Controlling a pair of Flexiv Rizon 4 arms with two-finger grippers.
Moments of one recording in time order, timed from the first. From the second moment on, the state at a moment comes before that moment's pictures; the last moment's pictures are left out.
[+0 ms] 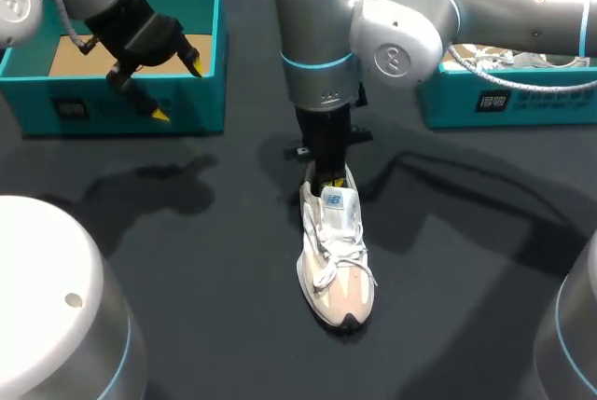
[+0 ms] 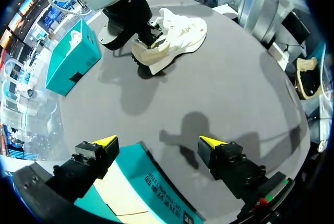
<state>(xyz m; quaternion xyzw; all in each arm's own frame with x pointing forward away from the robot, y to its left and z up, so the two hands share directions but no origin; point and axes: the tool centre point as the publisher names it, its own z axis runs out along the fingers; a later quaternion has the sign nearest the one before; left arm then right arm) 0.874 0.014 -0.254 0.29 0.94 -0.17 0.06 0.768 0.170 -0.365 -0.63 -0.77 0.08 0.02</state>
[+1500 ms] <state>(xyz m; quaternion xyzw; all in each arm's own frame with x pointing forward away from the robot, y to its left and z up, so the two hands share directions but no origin) 0.874 0.014 -0.254 0.29 0.94 -0.17 0.06 0.727 0.183 -0.350 -0.67 -0.72 0.12 0.11</state>
